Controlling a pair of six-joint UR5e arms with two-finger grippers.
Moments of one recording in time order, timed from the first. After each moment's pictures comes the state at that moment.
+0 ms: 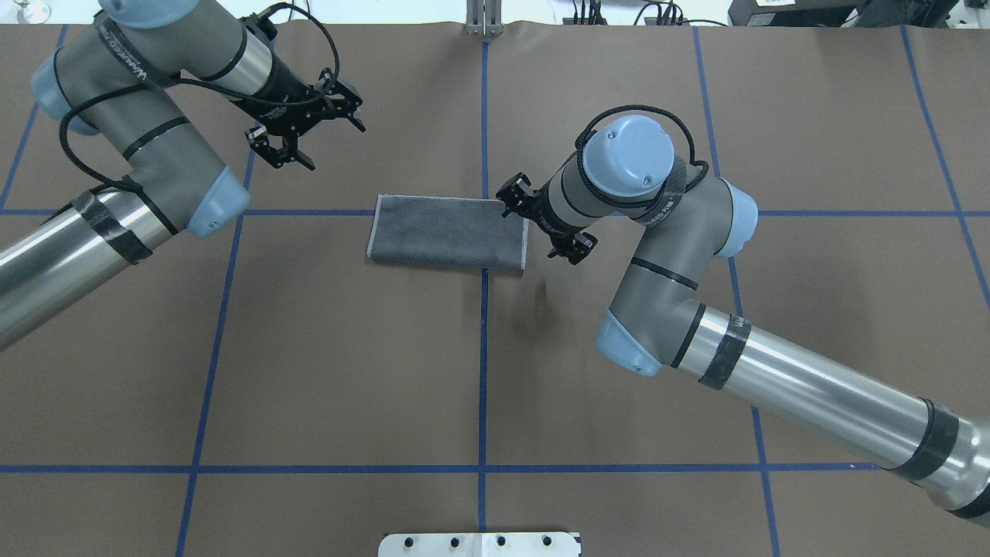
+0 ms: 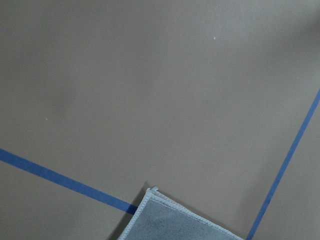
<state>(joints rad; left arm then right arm) -0.93 -2.25 -1.31 -2.14 -2.31 -1.59 0.61 -0.88 1.40 -1.09 1.91 1.88</state>
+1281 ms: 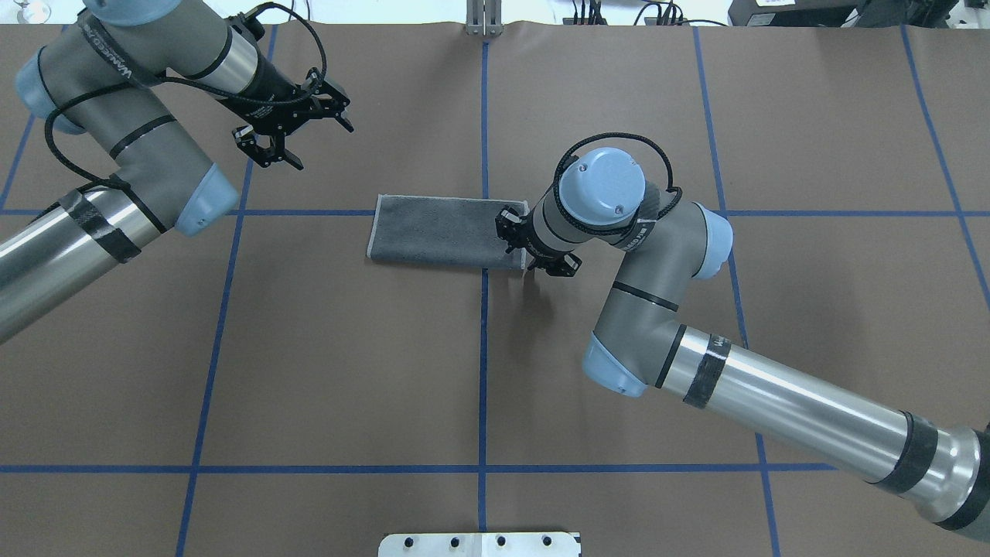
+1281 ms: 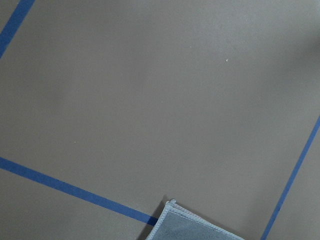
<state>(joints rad) -0.94 -2.23 -1.31 -2.14 -2.32 -1.58 0.57 -0.87 1.36 -1.09 1.88 1.84</state>
